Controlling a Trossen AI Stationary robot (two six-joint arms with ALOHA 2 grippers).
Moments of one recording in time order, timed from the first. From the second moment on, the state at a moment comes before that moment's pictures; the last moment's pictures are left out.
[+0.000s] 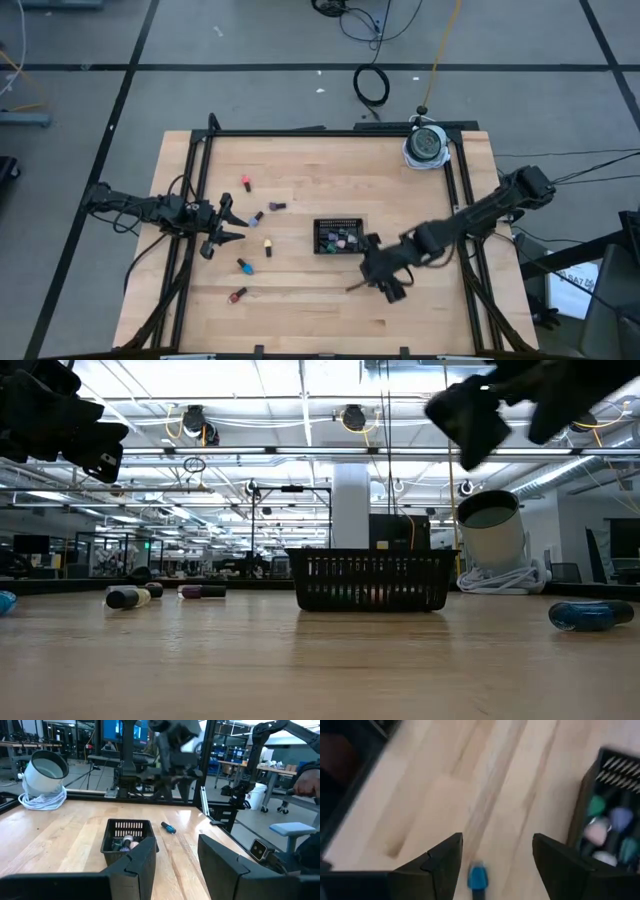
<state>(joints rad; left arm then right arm) -0.25 0.05 0.02 0.06 -0.03 -0.11 0.44 1.52 1.04 -0.48 0.00 0.07</state>
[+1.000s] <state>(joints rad) -0.25 0.05 0.02 0.06 -0.03 -0.11 0.58 1.52 0.64 -0.18 0.18 0.31</state>
